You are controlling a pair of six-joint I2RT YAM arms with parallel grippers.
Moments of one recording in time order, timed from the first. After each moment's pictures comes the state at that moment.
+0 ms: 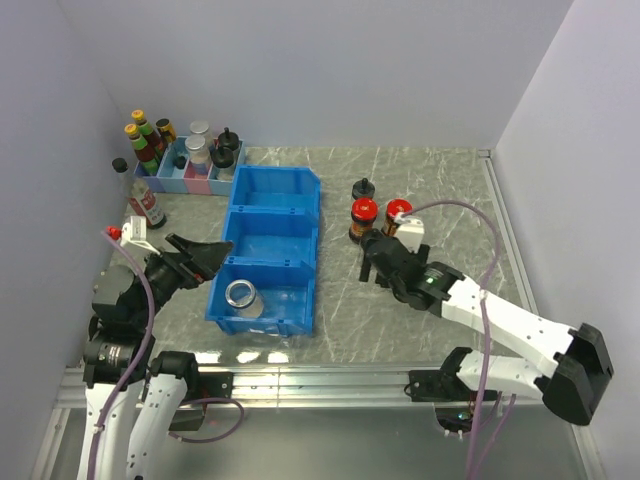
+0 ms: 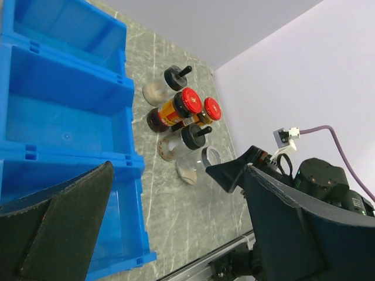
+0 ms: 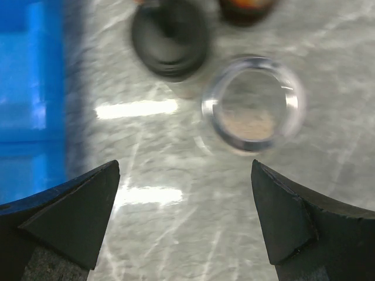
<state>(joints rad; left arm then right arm) -0.07 0.38 0.77 -0.47 0.37 -0.82 0.85 1.12 0.82 -0.60 0.59 0.76</state>
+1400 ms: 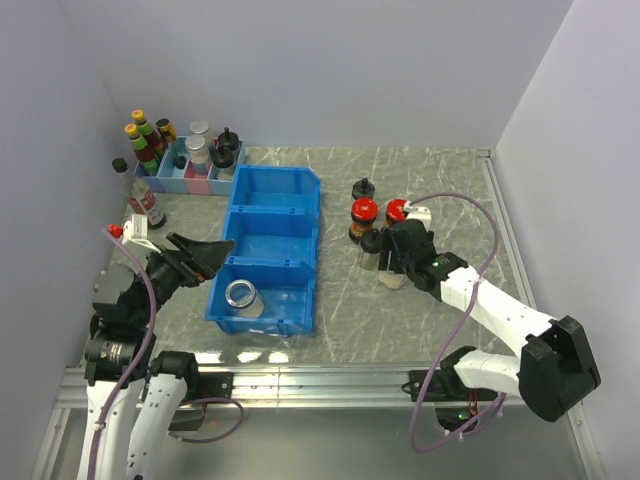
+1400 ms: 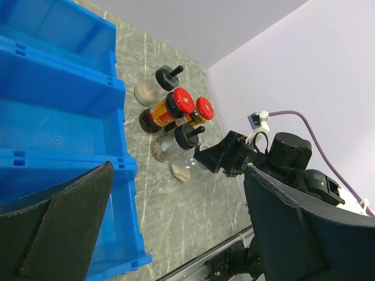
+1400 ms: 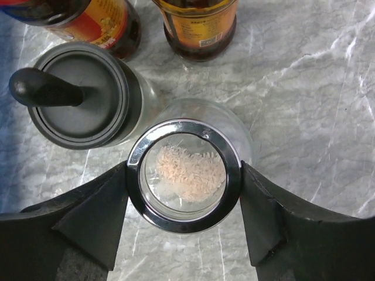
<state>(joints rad) -0.07 0.38 0.76 -0.43 0.40 -0.83 0.52 1.18 0.72 -0.35 0.37 0.45</state>
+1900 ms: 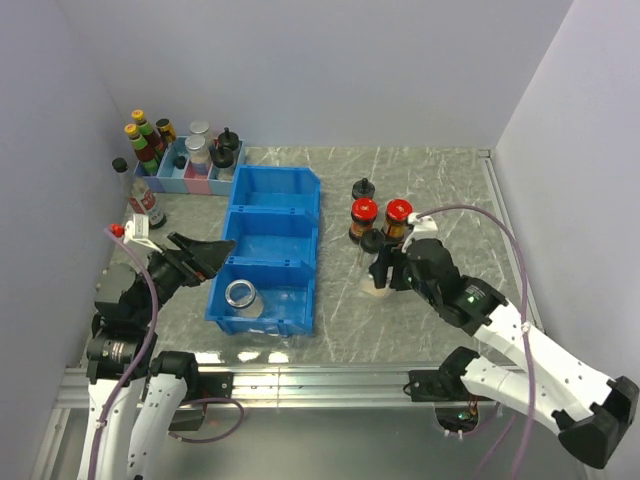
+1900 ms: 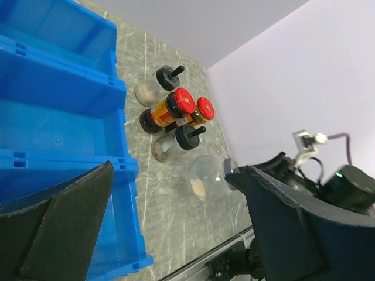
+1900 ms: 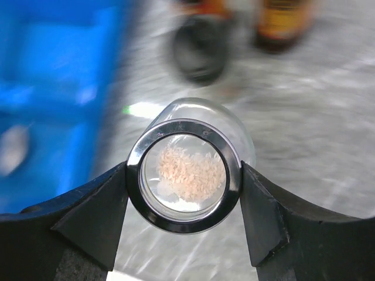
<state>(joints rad) -0.07 0.39 0.74 -0.41 0.40 -0.83 0.68 0.83 0.73 -0.52 0.27 0.49</state>
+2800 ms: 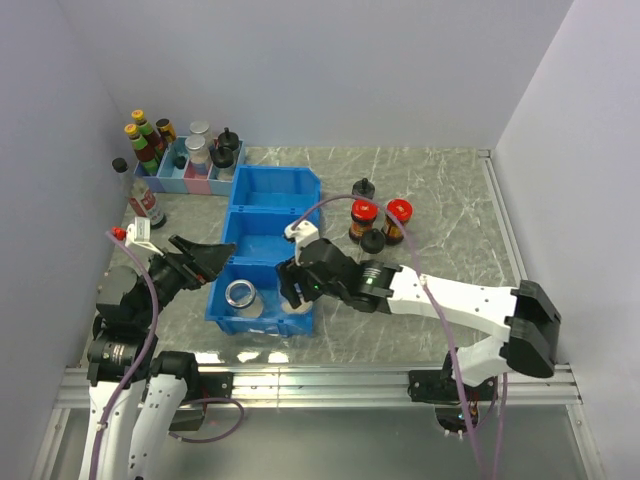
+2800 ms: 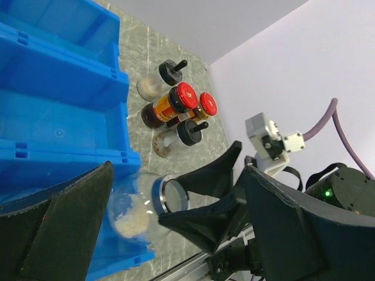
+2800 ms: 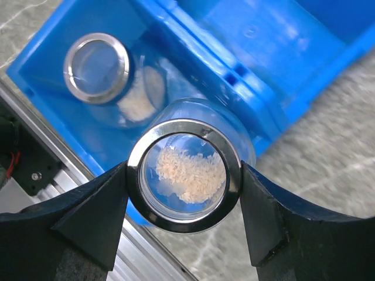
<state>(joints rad) -0.07 0.37 0.72 -0.43 0.40 -0.84 1.13 1.41 1.10 -0.34 0.22 0.38</state>
